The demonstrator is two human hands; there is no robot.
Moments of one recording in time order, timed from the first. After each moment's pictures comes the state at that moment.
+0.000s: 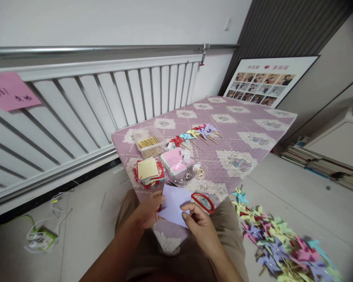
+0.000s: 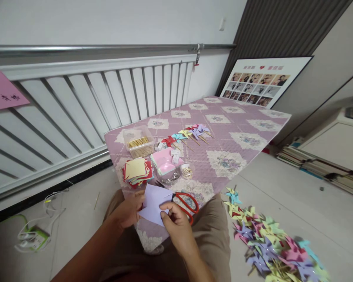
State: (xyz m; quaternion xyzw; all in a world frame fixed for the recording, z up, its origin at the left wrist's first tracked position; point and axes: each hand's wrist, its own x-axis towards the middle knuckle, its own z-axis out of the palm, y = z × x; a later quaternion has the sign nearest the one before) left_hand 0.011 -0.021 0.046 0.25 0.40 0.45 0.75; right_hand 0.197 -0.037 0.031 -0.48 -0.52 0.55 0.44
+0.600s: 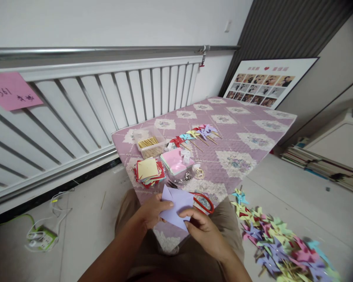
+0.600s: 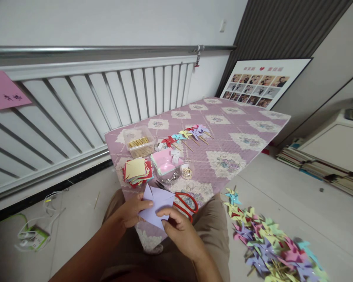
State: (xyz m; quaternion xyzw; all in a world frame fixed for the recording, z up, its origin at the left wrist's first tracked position) left_hand 0.020 -0.023 0.054 0.31 0.44 0.41 0.74; right_hand 0.218 -0.039 0.055 -0.41 -0.64 0.55 0.34
